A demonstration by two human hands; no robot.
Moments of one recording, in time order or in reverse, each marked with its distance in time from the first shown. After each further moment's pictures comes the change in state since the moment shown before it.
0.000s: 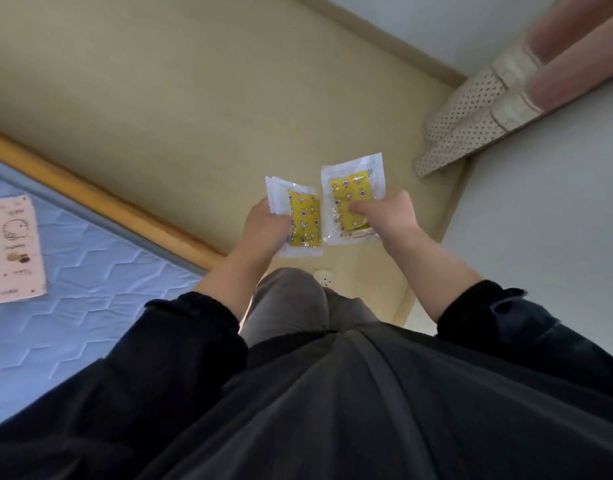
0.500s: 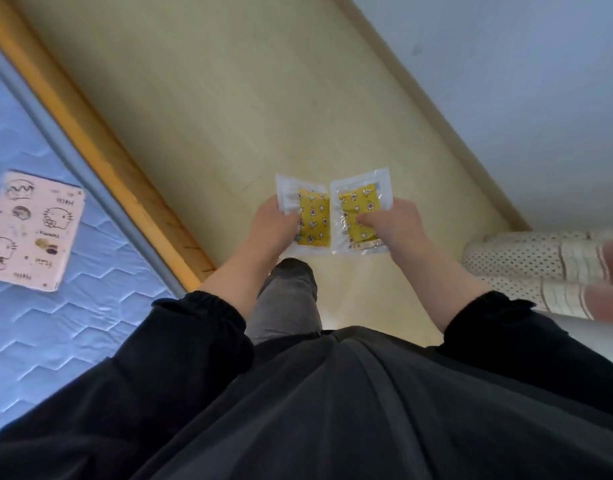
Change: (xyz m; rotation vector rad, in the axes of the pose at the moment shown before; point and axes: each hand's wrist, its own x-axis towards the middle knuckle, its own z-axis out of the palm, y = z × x) left_hand 0.159 0.092 -0.146 -0.342 0.213 -0.039; right_hand 0.136 -0.217 0.140 -0.274 -0.197 -0.154
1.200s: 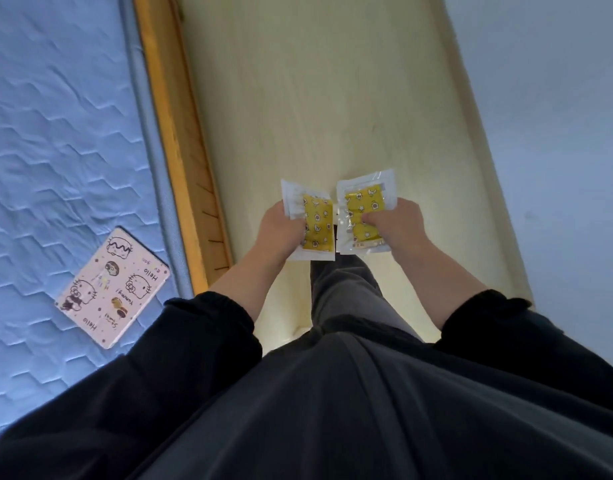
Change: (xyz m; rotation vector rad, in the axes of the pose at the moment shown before) left_hand 0.237 0.173 -0.231 -0.227 0.316 -0.108; right_hand 0.186 -0.354 0.211 -0.300 -0.274 -0.183
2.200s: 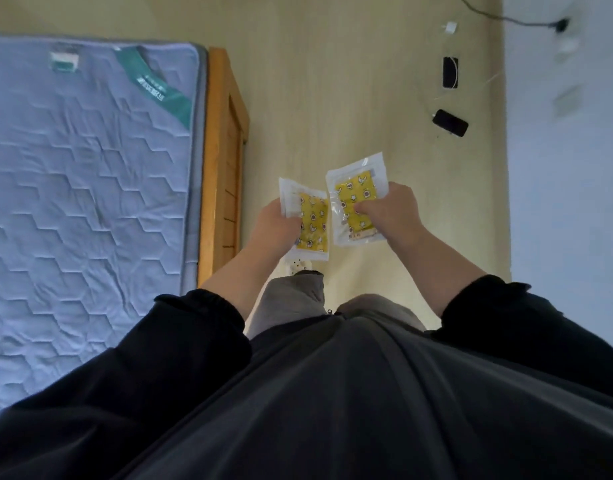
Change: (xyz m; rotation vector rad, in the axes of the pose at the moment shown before) left_hand 0.447 0.415 -0.258 -0.007 0.181 -0.107; right_hand 0.378 -0.587 0.153 -0.258 -0.177 -0.196
